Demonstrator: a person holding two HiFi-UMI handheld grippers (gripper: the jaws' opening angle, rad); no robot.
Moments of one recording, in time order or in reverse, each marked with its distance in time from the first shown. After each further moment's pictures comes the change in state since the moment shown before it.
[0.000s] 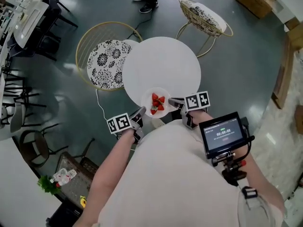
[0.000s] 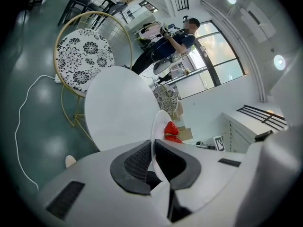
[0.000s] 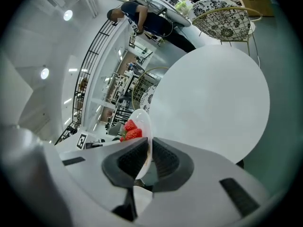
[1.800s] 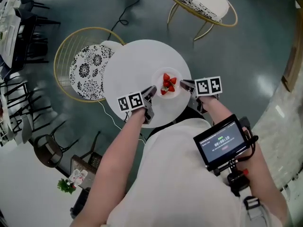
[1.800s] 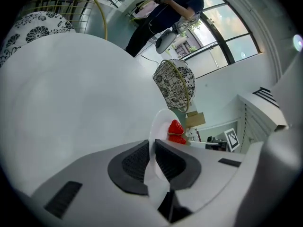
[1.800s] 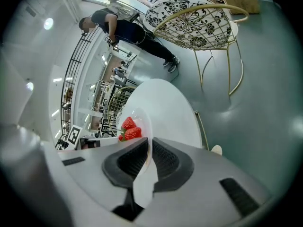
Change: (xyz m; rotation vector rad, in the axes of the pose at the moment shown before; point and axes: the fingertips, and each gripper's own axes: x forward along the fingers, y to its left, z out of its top) left arm 0.279 -0.010 0.088 0.061 0.215 0.163; right arm -0.044 -0.216 0.165 0.147 0.004 -0.099
